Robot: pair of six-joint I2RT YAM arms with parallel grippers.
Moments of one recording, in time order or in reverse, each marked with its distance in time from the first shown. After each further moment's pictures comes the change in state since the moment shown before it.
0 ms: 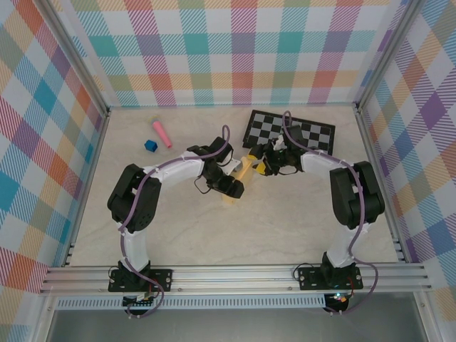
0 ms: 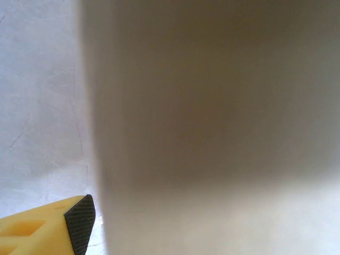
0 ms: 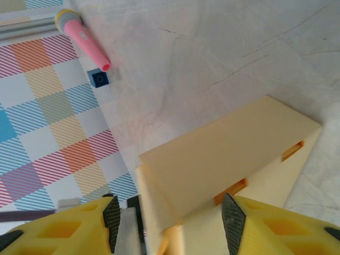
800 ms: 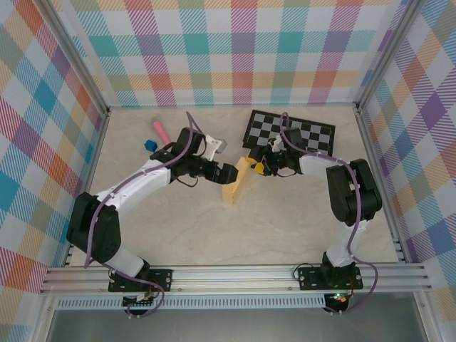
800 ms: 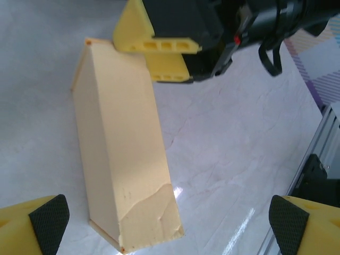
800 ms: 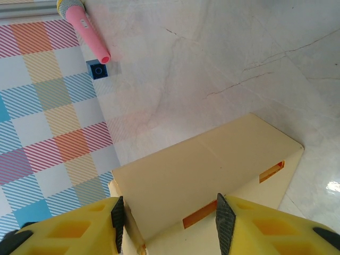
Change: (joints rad) left arm 0.118 -0.379 -0.206 0.269 0.182 -0.107; right arm -0.001 0.021 -0.027 0.100 -0.031 -0.074
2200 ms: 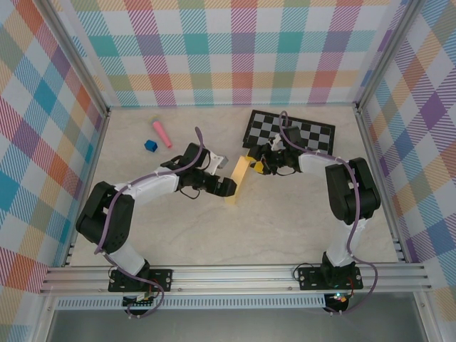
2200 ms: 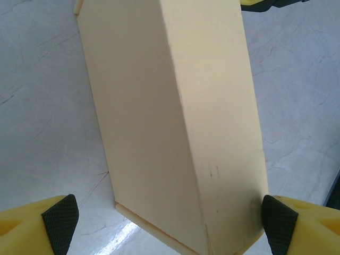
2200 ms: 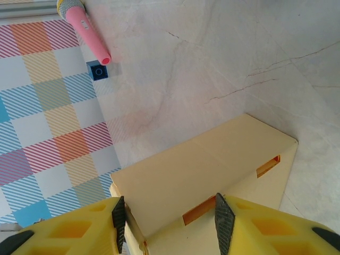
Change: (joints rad) left arm -0.022 0.101 -0.160 0.129 -0.035 0.009; right arm 0.001 0.017 0.034 -0.033 0.001 -0.013
